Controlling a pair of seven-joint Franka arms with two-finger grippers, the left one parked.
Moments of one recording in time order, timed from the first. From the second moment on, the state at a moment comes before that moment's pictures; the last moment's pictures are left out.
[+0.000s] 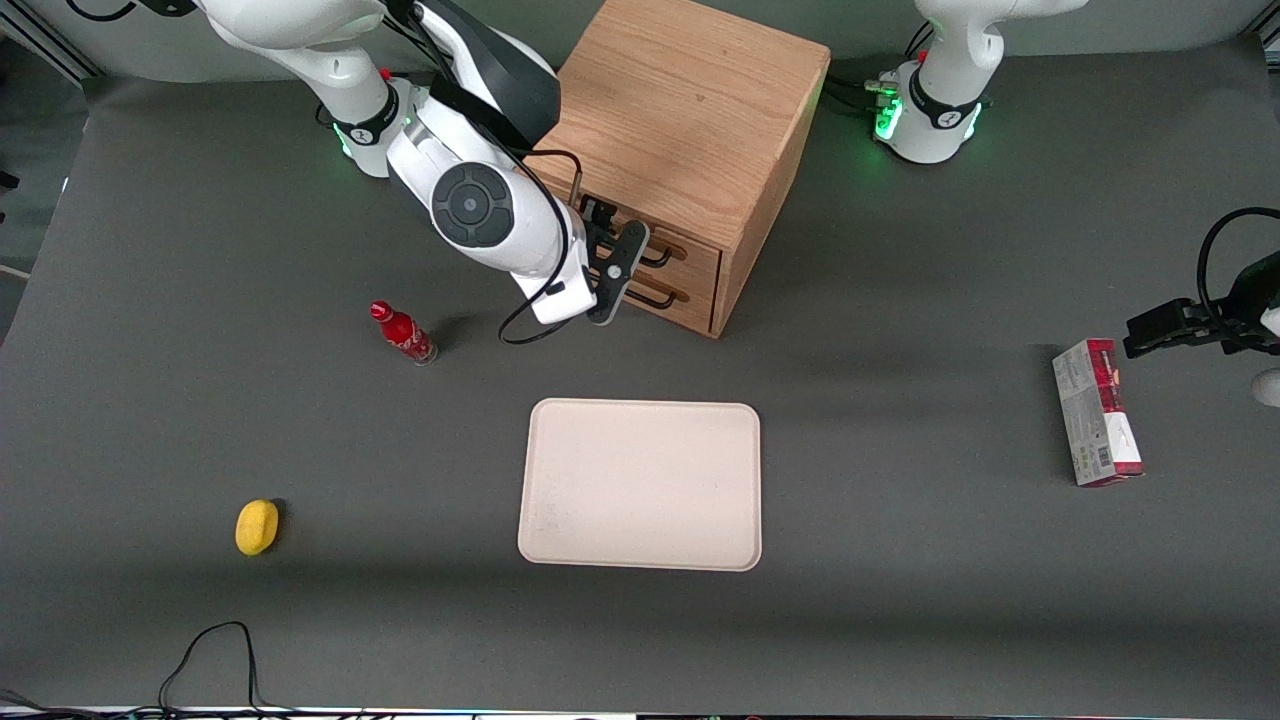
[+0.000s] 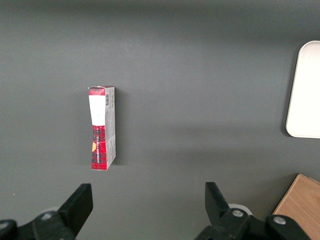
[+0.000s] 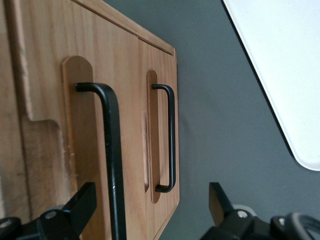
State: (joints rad) arm 0.12 0.42 0.65 -1.63 0.11 1.83 -0.34
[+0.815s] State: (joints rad) arm 0.11 0.43 0.65 -1.68 0.03 1.93 -0.39
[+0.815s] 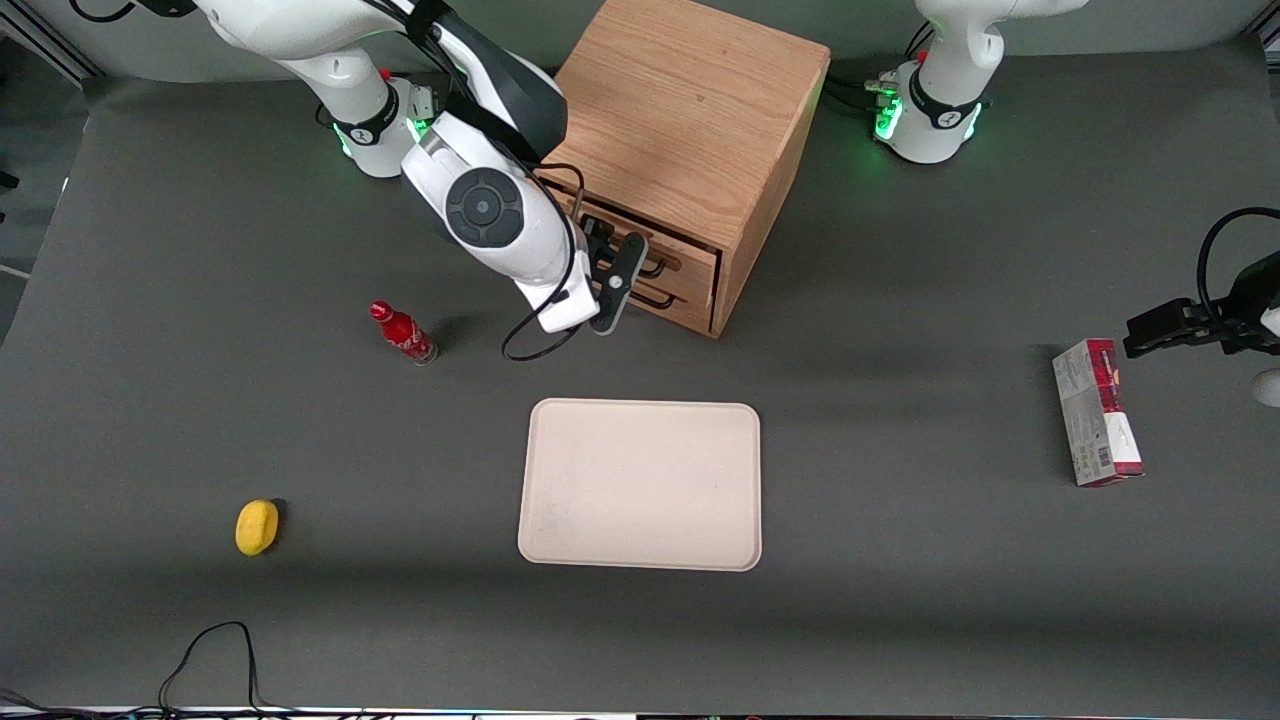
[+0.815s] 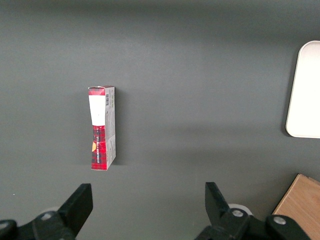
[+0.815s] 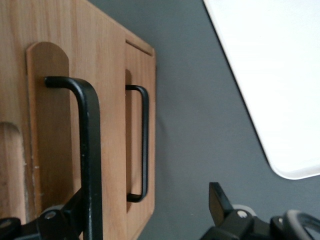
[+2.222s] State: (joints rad) arm 0.09 0.61 0.41 -1.31 -0.04 1.93 -0.56
